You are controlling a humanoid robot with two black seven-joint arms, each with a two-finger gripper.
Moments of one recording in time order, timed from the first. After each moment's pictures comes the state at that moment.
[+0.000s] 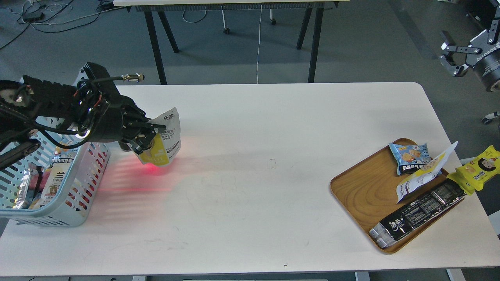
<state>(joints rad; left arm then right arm) -0.98 0.91 -0.40 -1.46 2.18 -0.49 -0.45 0.91 -0.77 0.32 0.79 0.25 0.49 0.49</state>
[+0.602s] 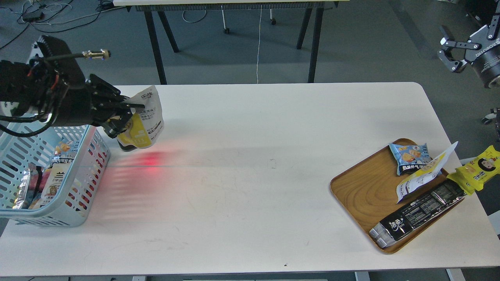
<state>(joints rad) -0.99 1.15 -0.55 -1.62 2.14 -0.49 -0.49 0.91 -0.75 0.36 0.78 0.25 0.49 0.49</state>
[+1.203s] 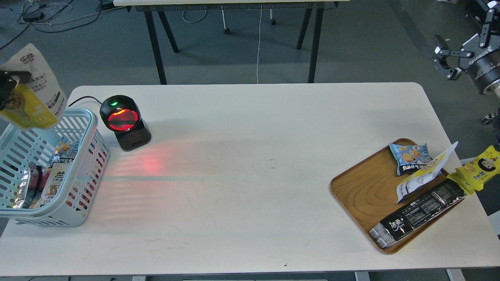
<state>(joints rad) -0.98 1.48 -0.52 -1.54 2.01 -0.49 -0.49 0.90 -0.75 0.34 0.77 0.19 0.49 0.49</state>
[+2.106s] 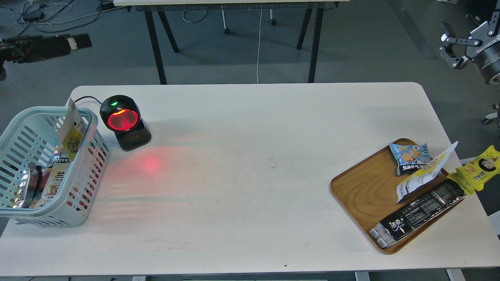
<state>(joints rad) -0.99 1.18 -0.50 -1.31 1.04 -0.41 -0.46 0.91 -0.74 0.46 0.75 0.18 0.49 0.49</state>
